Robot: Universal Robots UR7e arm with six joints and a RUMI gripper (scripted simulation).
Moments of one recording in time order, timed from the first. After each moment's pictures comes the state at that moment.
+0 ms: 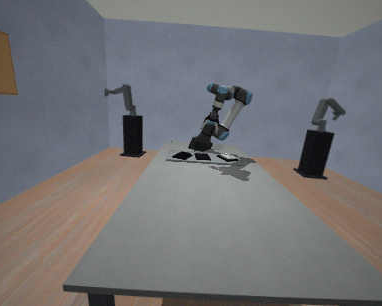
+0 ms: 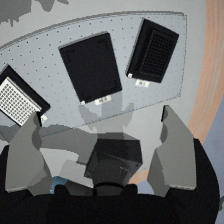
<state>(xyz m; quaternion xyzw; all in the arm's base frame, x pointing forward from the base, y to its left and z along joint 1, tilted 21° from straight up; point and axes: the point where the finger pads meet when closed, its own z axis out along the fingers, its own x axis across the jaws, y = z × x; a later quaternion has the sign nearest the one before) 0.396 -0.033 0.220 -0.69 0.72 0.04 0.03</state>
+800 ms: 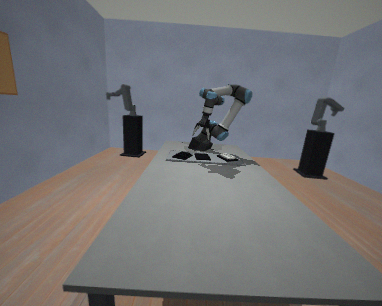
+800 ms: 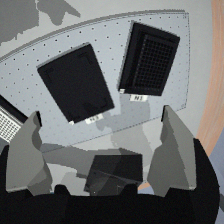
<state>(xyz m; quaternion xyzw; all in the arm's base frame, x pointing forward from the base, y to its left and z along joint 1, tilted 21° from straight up) 0.413 -0.074 0.155 -0.66 0.74 0.06 0.06</state>
